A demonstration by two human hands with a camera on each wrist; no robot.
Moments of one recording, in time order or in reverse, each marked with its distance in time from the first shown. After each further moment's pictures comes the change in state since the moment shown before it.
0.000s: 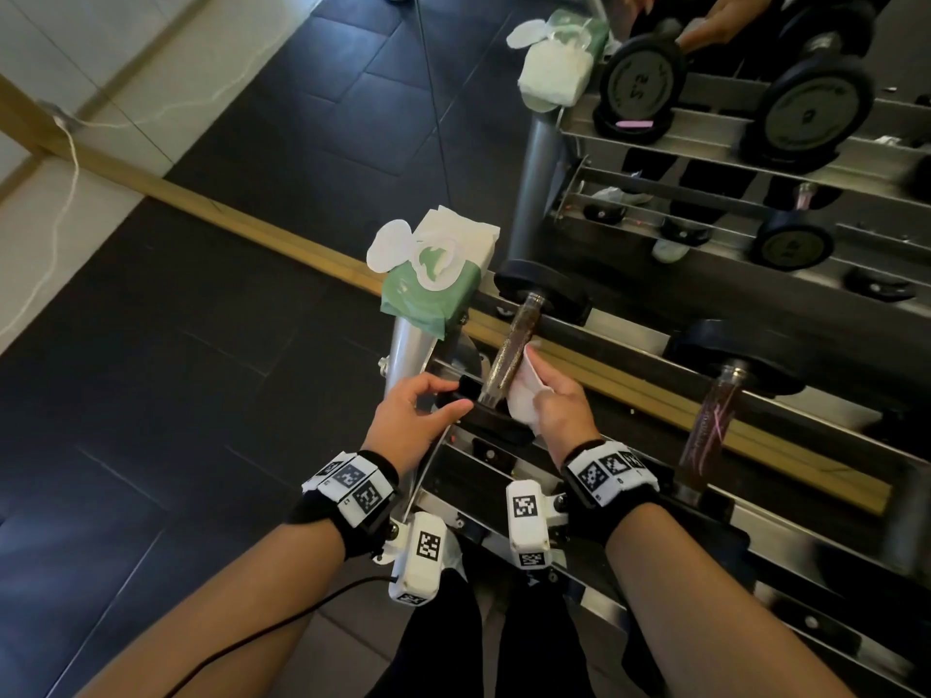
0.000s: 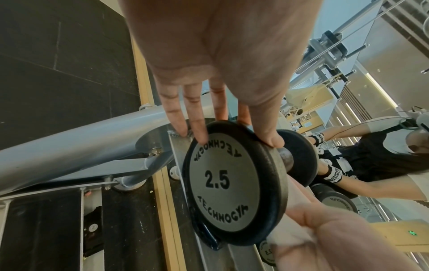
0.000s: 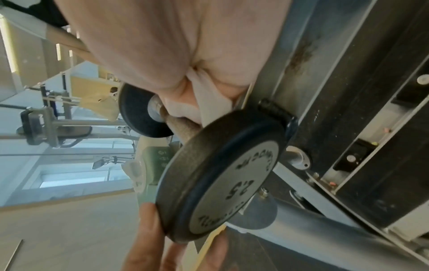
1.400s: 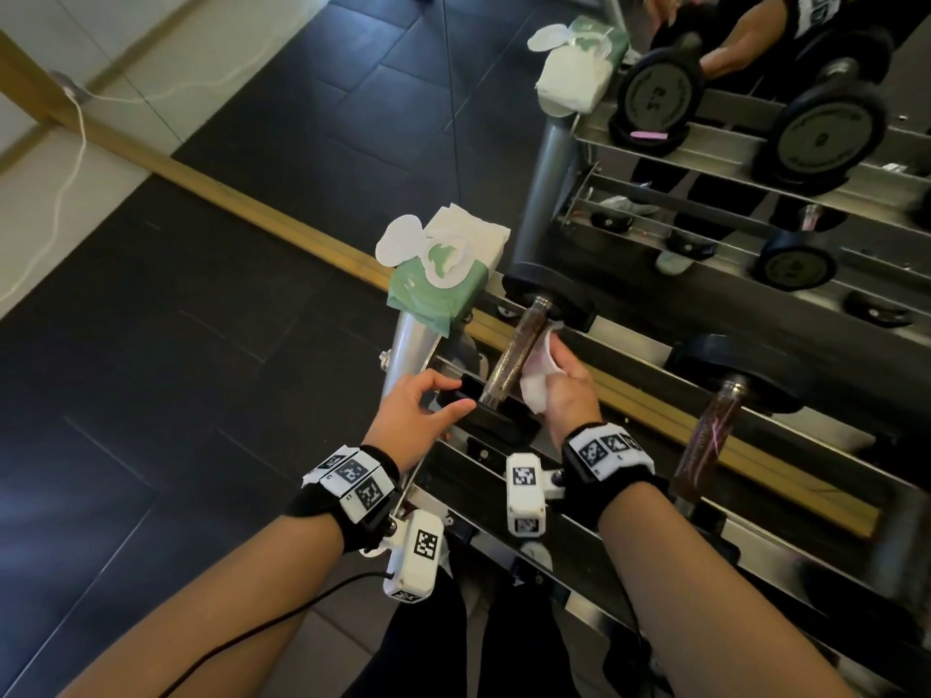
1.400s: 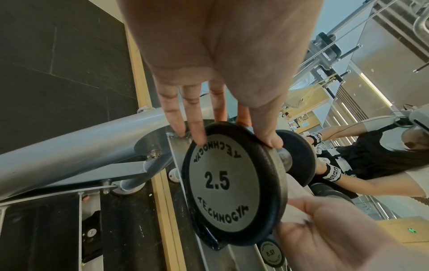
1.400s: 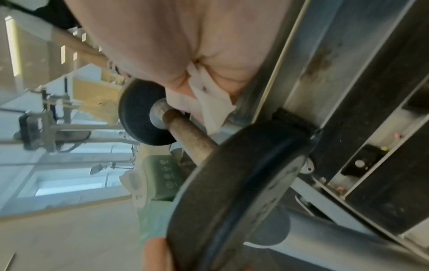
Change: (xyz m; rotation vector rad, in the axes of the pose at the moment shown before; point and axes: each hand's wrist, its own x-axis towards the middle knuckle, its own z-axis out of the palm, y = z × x) left_hand -0.004 0.011 0.002 0.083 -0.013 -0.023; right_hand 0.008 -0.022 0.006 0.090 0.086 0.015
